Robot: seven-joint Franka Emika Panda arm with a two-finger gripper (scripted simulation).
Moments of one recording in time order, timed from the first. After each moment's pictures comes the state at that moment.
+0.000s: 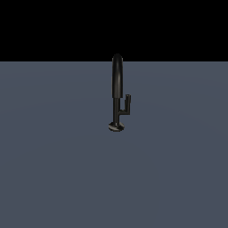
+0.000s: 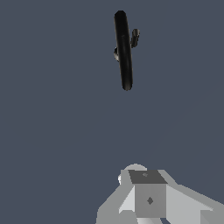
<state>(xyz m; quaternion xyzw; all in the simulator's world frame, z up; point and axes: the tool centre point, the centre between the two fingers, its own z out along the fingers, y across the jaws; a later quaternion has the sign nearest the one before) -0.200 -0.003 0.477 -0.99 0.07 0.06 0.06</state>
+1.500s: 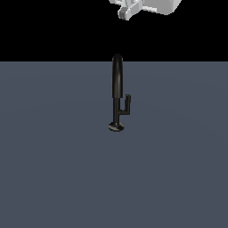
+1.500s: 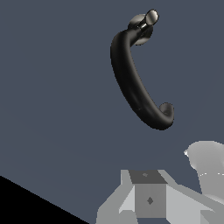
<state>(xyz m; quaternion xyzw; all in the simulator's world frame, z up) -0.034 -0.026 0.396 -0.89 0.27 0.27 0.26</state>
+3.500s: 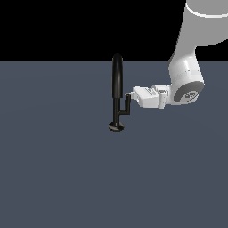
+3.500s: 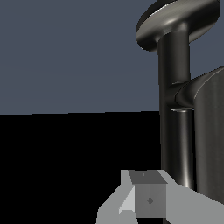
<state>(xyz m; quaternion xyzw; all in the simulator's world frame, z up) 0.089 -0.059 0.147 -0.50 0.51 0.50 0.49</state>
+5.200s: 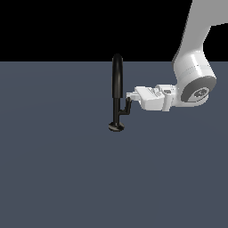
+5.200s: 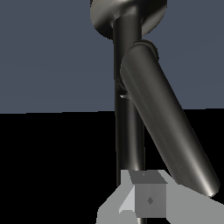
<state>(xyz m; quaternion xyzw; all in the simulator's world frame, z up) 0.040 -0.057 0.160 -0.49 0.51 0.50 0.50</state>
